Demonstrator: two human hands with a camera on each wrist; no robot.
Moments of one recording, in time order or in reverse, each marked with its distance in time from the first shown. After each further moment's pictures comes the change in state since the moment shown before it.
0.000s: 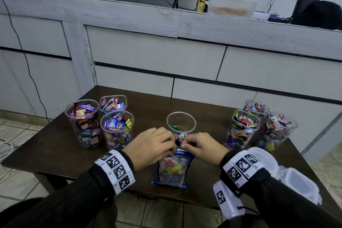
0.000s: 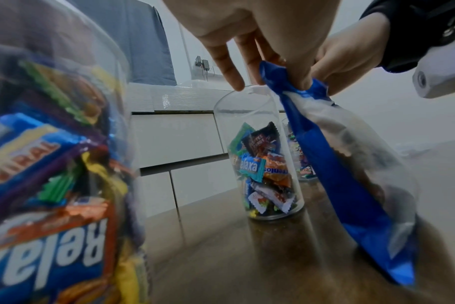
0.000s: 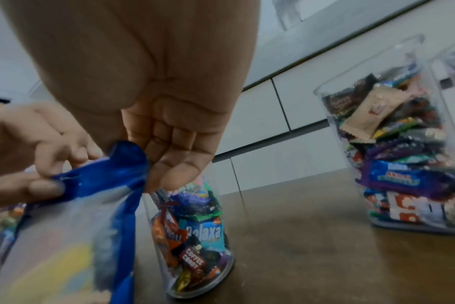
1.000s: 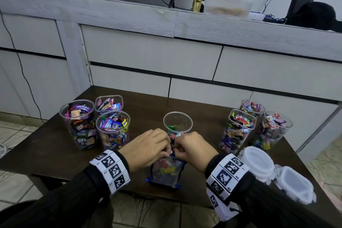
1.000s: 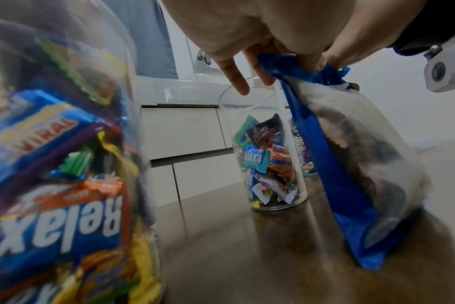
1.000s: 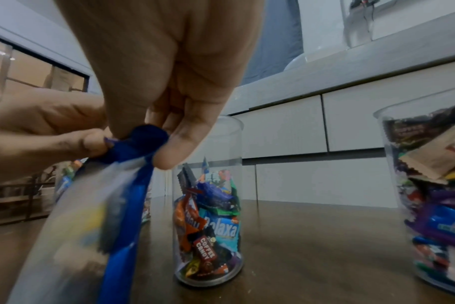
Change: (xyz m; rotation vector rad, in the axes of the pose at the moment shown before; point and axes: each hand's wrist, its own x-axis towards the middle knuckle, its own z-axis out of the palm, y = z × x) left_hand -0.006 -0.007 0.015 -0.038 -0.031 -0.014; right_hand 0.000 -0.037 0.004 -0.336 0.006 -0.009
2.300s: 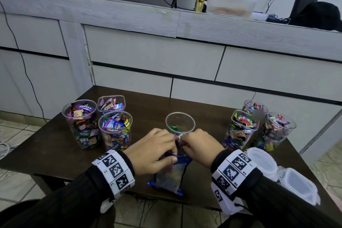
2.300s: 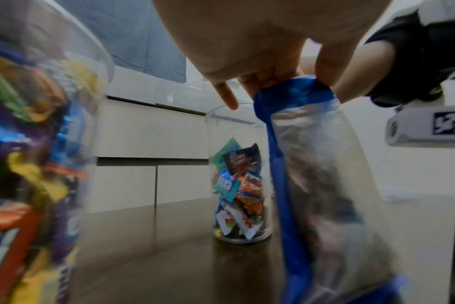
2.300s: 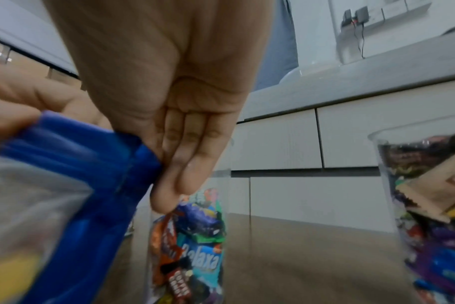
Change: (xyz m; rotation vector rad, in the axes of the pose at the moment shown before) left_hand 0.010 0.012 -0.018 -0.286 -0.097 -0.098; right_hand 0.003 0.011 -0.003 -0.095 0.023 0.055
